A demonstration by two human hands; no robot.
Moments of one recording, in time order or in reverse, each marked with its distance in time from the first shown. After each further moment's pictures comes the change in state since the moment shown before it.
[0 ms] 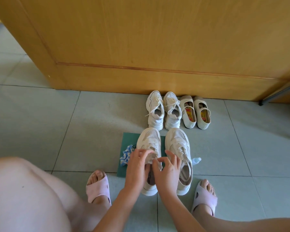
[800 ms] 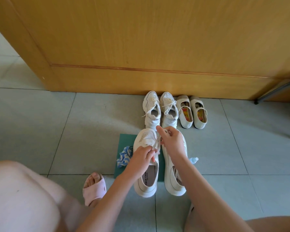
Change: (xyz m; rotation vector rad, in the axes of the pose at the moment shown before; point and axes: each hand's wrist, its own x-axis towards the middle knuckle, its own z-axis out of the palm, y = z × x) left_hand 0.040 0.023 -0.013 -0.293 -0.324 -0.042; right_hand 0.090 -0.052 -0.056 0.514 -0.231 0.146
